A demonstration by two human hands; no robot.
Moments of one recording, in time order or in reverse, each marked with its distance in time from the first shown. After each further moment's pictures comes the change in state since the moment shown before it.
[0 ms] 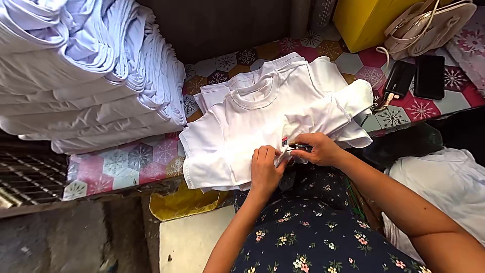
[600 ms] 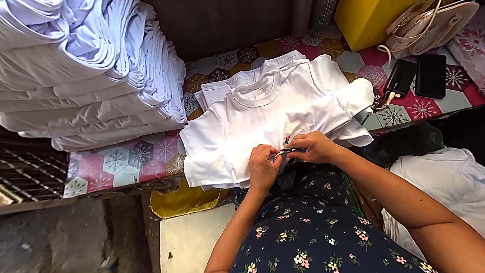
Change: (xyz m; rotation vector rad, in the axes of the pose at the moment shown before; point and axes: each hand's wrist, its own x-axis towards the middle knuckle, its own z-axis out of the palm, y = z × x) left_hand 0.001 -0.012 0.008 -0.101 0.137 -0.059; right_hand 0.009 0.009 0.006 -0.151 -0.092 -0.204
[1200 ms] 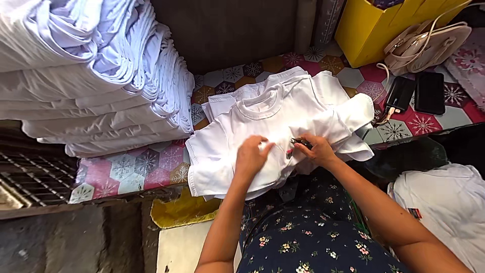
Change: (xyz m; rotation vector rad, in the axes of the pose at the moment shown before) left_hand 0.080 0.007 -0.052 0.152 -0.340 -0.106; right_hand -0.004 0.034 0.017 0.030 0.308 0.389
